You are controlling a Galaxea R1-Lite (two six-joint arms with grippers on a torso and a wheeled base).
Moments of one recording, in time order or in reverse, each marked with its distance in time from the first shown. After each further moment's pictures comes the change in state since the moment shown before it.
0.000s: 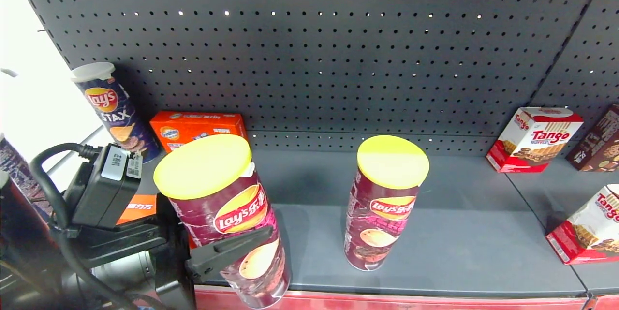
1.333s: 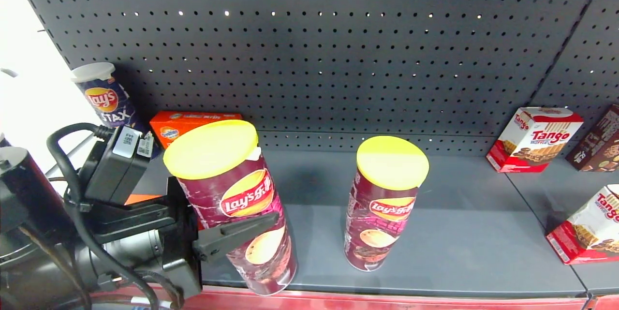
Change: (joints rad) left arm 0.041 0.050 -0.071 0.009 -0.099 -0.004; right arm -0.362 0.023 0.024 -0.017 -0.115 0.062
